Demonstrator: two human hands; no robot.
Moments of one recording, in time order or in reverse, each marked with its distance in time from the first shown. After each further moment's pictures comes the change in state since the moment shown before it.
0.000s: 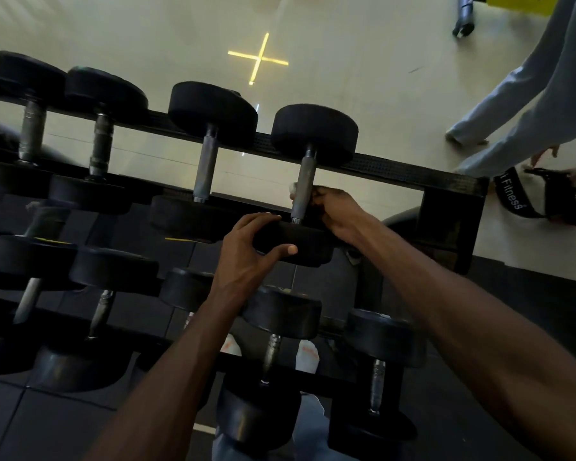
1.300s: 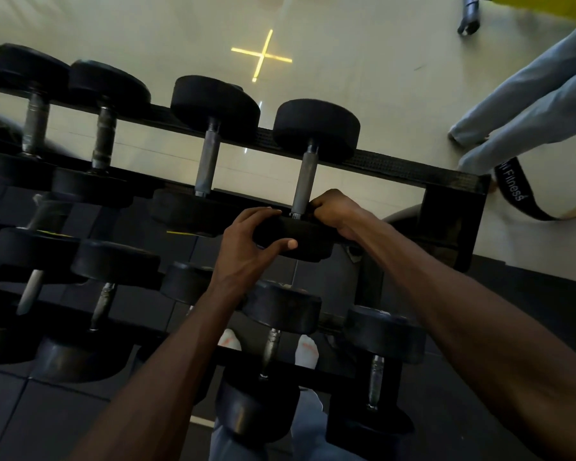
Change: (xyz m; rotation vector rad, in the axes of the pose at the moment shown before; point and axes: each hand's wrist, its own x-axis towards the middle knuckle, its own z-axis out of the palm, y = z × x) left_hand 0.001 0.000 -0.001 0.035 0.001 0.005; right_hand -0.024 -0.016 0.007 -0.977 0.132 0.069
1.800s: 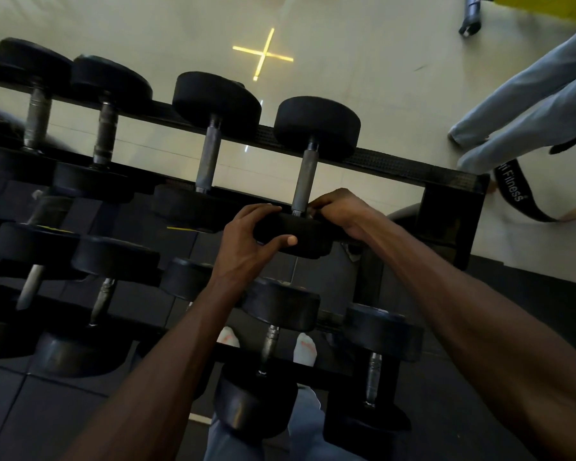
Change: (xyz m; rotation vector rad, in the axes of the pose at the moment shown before) left_hand -0.001 0.000 0.001 0.022 0.000 -0.006; right_hand -0.011 0.009 -0.008 0.182 -0.027 0.050
